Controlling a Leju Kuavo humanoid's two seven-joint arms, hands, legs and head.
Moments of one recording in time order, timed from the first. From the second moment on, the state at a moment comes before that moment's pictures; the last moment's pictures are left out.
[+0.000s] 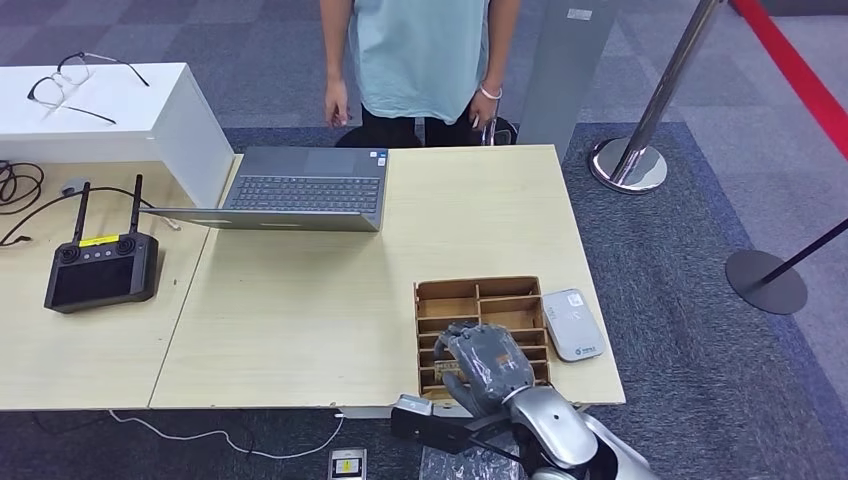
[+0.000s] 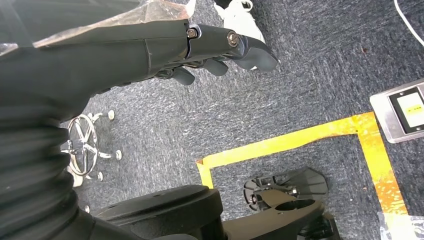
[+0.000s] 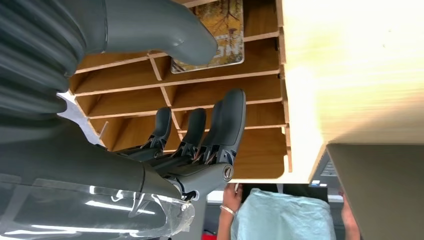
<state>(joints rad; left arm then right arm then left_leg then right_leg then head) -0.12 0.04 -1.16 -0.21 0.70 0.44 0.14 -0.23 -0.36 0.85 -1.82 0.98 -0.01 0.58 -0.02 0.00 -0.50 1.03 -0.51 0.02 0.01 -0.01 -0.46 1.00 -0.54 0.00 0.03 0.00</state>
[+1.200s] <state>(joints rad) -0.12 0.04 -1.16 -0.21 0.70 0.43 0.14 -0.25 -0.35 0.83 -1.72 0.97 -0.04 0.59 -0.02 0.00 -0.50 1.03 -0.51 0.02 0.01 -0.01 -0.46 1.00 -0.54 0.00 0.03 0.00</state>
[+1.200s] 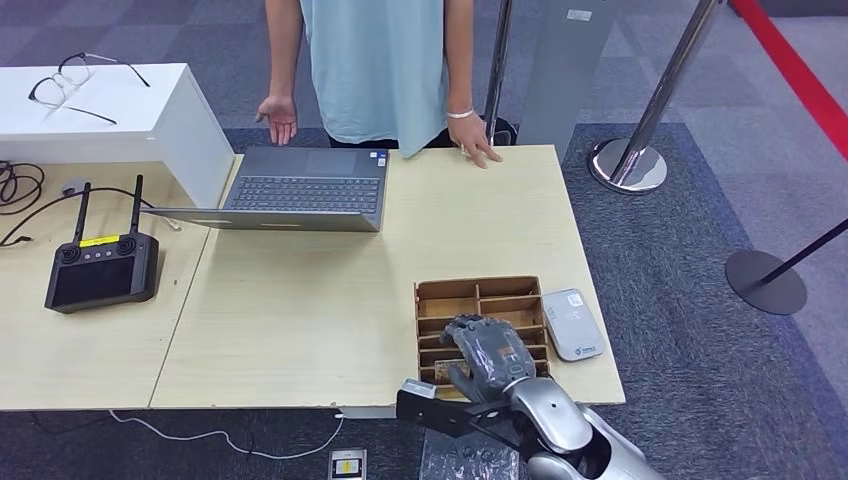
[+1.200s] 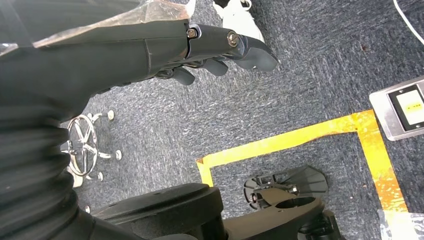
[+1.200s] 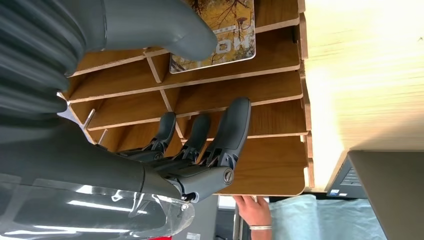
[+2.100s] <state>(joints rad) -0.12 0.04 -1.16 -0.21 0.71 0.43 0.14 -0.22 -0.37 0.81 -1.79 1.01 -0.05 0.61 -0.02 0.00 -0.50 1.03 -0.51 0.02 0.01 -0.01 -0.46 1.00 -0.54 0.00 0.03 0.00</state>
